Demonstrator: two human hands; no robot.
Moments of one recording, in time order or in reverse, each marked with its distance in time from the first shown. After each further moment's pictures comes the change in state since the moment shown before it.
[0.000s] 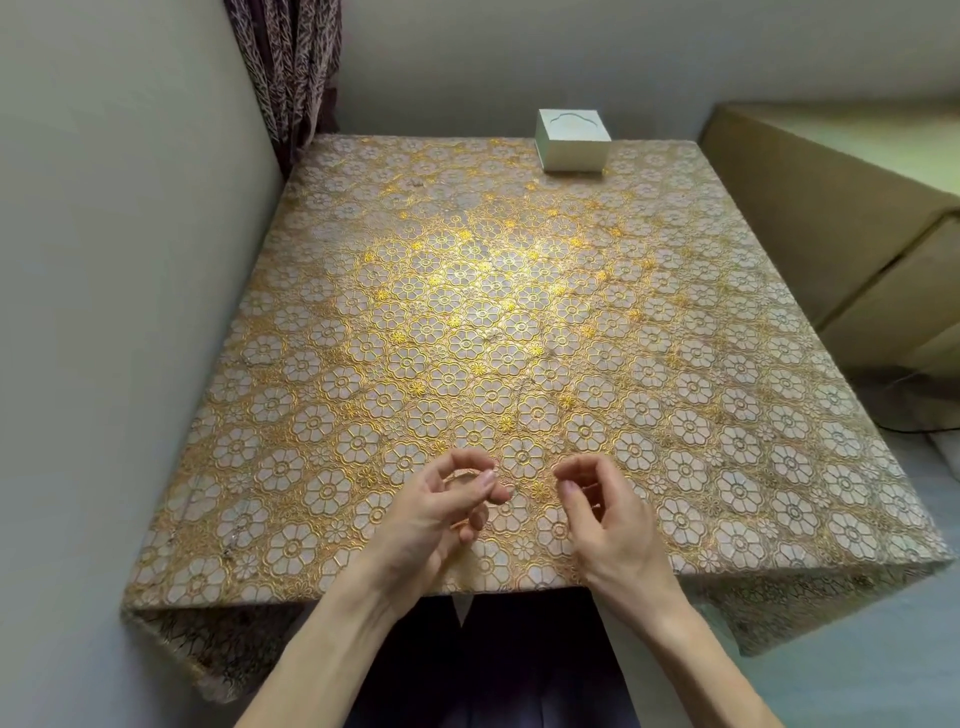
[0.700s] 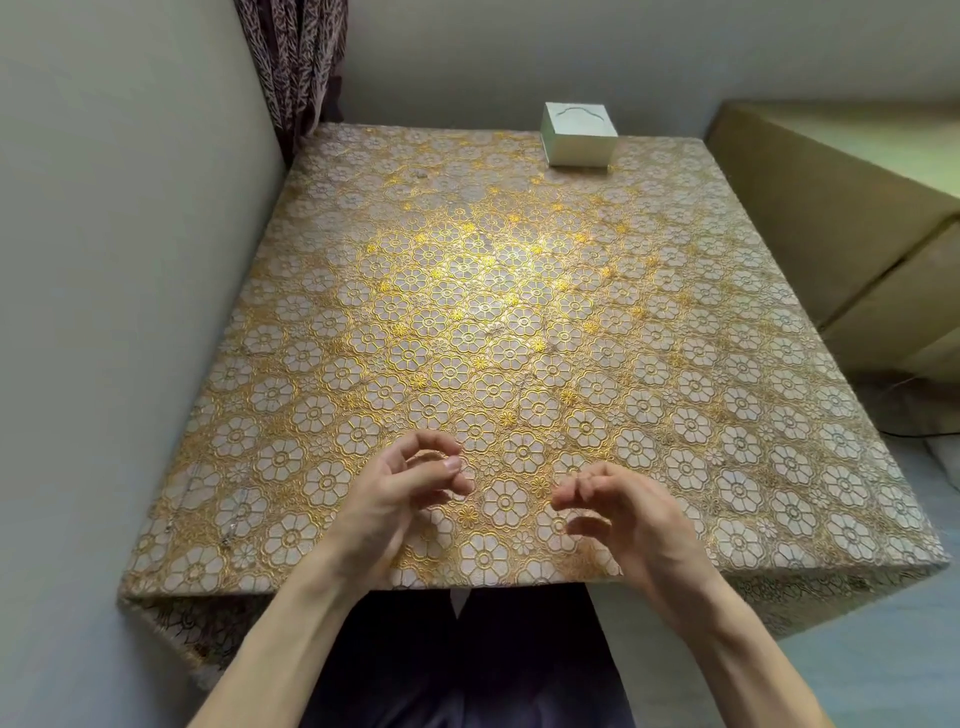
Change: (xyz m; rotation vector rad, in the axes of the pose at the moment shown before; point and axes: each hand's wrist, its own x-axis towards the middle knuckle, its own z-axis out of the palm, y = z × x) left_hand -0.005 0.013 -0.025 0.117 0.044 0.152; right_hand 0.007 -0.011 -0.023 0.729 -0.233 0.345
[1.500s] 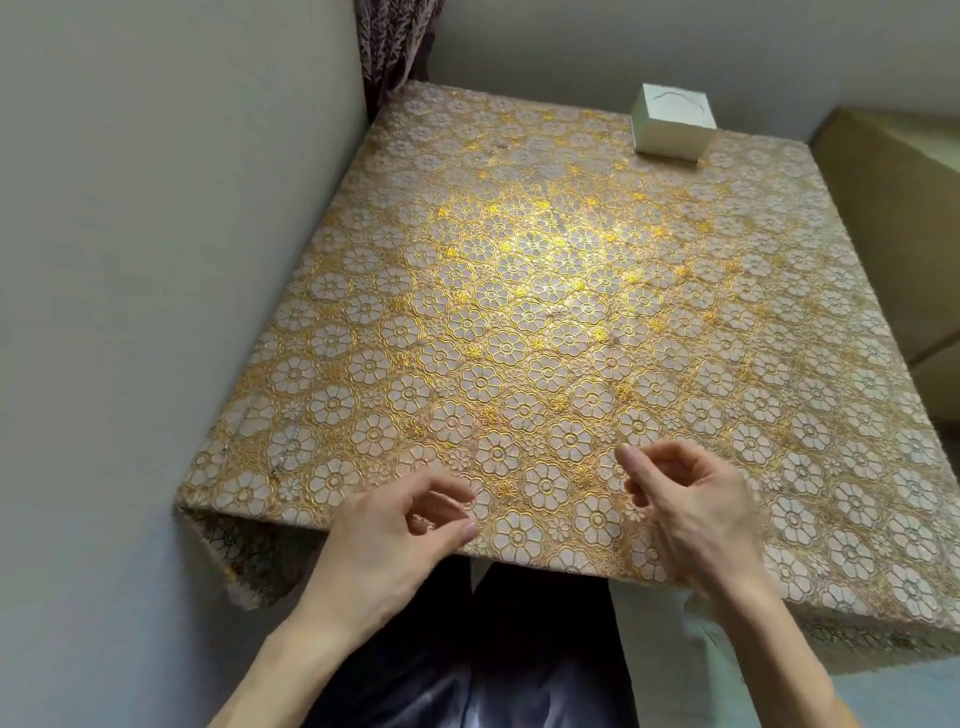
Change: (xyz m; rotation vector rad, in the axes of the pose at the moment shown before) left_hand -0.065 -0.016 -0.011 0.797 0.313 0.152; right_hand 0.020 0.000 -0.015 -0.625 0.248 -0.232
